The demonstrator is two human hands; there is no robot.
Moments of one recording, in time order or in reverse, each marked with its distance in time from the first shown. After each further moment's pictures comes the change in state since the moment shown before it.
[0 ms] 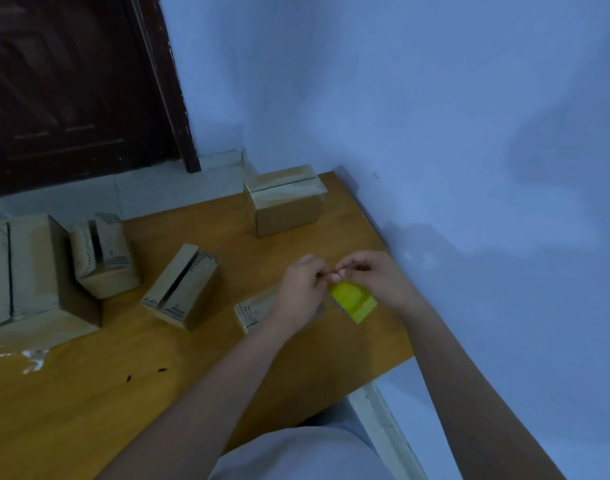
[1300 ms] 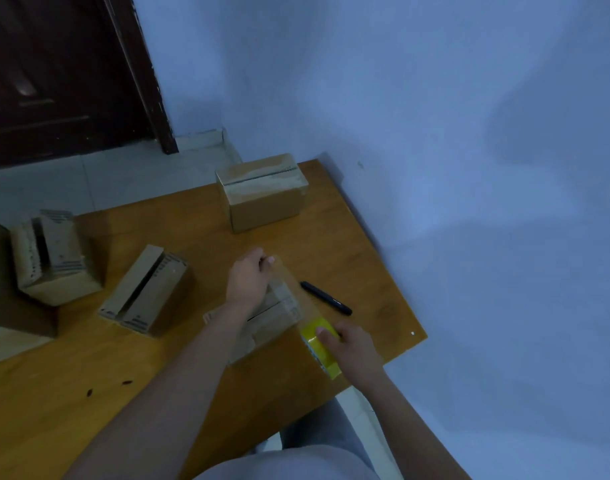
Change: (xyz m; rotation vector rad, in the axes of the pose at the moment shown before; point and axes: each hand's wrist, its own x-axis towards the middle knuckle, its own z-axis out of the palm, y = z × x) left_hand 0.045 -0.077 0.006 0.102 0.037 -0.355; right_hand -0.053 0.052 0.045 -0.272 0.038 0.349
